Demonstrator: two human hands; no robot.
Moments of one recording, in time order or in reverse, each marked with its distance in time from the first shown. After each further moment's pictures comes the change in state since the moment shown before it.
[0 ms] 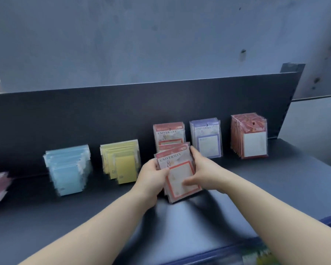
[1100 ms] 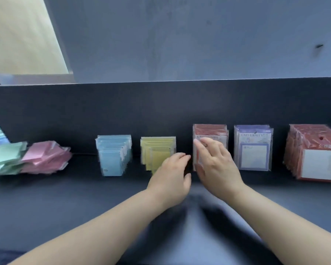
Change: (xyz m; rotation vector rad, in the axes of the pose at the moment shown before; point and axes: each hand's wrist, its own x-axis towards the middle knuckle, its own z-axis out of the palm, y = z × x) left_hand -0.020 0.009 -0.040 1.136 0.127 0.395; right_hand 0.038 -0.026 0.044 -0.558 0.537 -0.731
